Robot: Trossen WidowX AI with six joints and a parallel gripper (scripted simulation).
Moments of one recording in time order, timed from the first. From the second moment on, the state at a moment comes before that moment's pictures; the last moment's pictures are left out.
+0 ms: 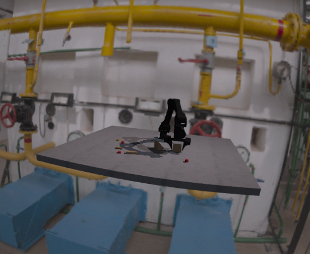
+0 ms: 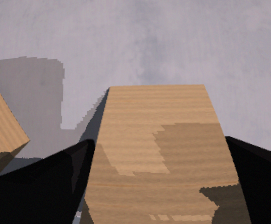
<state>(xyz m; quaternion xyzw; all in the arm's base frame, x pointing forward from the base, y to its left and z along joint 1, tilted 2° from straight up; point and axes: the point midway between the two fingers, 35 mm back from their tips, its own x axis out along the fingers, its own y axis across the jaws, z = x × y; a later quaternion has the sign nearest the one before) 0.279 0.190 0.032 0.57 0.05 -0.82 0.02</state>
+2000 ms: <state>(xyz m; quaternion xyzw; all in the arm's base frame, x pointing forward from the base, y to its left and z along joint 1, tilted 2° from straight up) 0.219 0.185 0.051 0.90 0.05 -0.44 0.00</state>
